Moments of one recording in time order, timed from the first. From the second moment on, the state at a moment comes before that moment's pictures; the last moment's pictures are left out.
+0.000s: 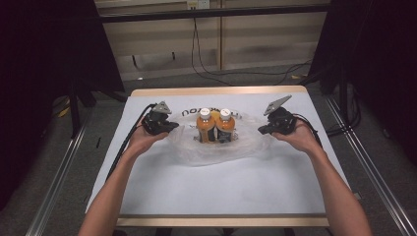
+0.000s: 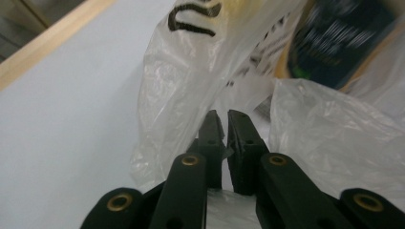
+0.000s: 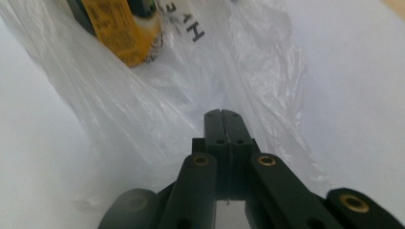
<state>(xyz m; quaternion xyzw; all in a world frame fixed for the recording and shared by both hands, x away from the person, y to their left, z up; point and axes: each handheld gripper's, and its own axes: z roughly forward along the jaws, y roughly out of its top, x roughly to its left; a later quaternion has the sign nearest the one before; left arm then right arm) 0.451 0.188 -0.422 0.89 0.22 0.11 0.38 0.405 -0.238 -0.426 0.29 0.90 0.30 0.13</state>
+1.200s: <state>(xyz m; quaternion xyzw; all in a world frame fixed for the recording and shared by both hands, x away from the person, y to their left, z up) 0.461 0.168 -0.478 0.90 0.24 0.07 0.34 0.415 -0.204 -0.463 0.28 0.93 0.17 0.16</state>
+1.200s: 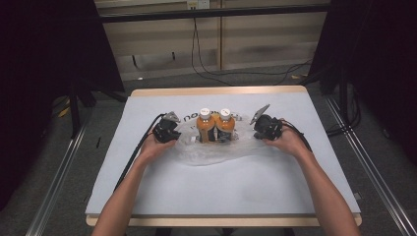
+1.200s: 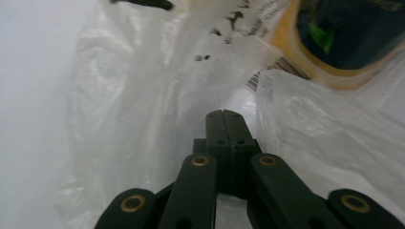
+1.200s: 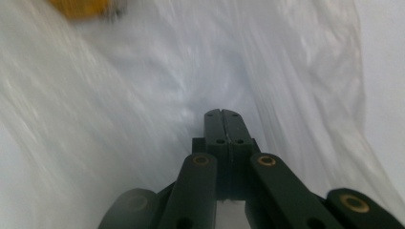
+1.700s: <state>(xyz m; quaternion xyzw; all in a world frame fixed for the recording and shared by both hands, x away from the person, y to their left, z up) 0.472 0.185 -0.480 0.89 0.28 0.07 0.36 0.393 -0.245 -0.461 0.28 0.94 0.11 0.18</state>
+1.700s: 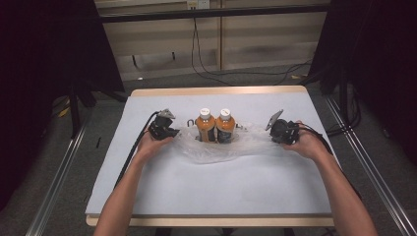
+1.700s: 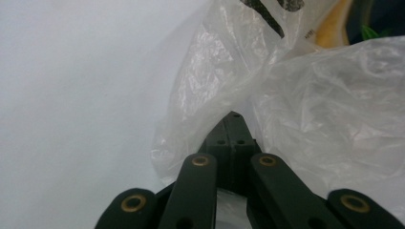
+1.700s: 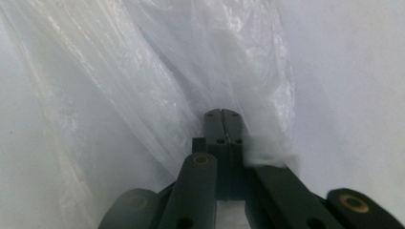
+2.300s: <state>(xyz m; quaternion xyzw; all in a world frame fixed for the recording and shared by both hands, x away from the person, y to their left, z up) 0.454 0.194 -0.431 0.80 0.26 0.02 0.54 0.385 -0.242 -0.443 0.31 0.88 0.32 0.16</state>
